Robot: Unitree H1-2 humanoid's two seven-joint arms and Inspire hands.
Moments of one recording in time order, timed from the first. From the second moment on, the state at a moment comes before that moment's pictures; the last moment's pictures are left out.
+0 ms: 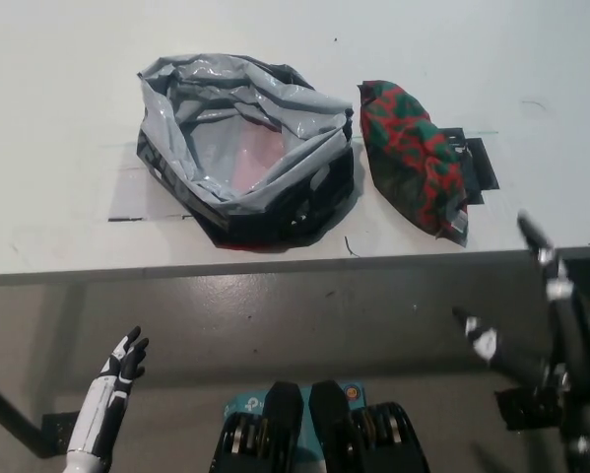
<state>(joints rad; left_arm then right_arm) 0.04 0.17 0.01 0.11 0.07 -0.13 -0.03 -0.09 -0.11 0.02 -0.28 -0.31 -0.16 -0.03</state>
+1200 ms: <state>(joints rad) 0.04 0.18 -0.01 0.11 0.16 -0.22 -0.03 -0.97 -0.15 0.14 0.55 -0.67 0.45 0.25</state>
